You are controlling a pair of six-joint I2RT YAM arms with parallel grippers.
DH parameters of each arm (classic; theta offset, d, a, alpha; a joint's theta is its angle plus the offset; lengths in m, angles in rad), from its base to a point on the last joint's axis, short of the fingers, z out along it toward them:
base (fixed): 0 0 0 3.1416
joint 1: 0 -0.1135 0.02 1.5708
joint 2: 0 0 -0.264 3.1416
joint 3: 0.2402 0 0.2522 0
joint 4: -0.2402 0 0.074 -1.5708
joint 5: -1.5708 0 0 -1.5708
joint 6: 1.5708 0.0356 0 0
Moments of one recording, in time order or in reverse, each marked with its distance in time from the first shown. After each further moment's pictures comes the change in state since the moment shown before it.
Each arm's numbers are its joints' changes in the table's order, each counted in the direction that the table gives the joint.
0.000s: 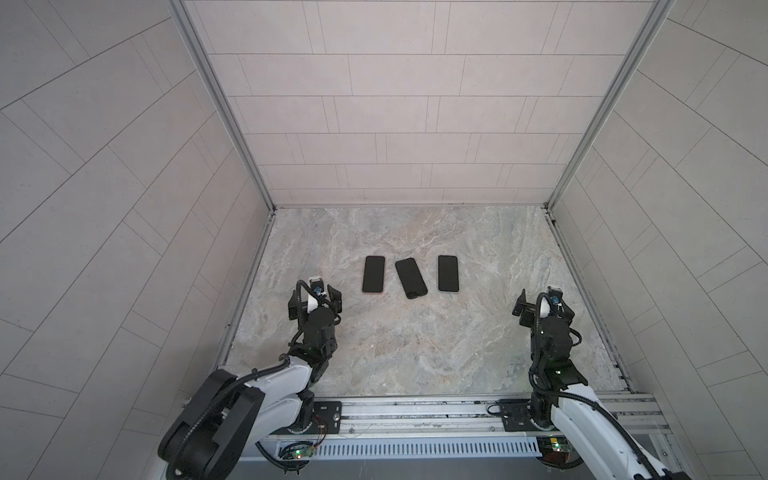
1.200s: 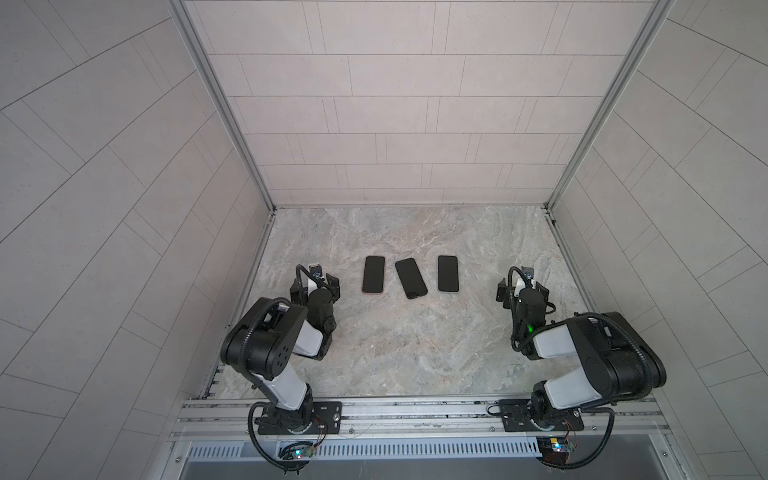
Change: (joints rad) left arm -0.202 0.514 0.146 0.360 -0.180 -0.005; right arm 0.014 0.882 0.259 0.523 0.066 -0.038
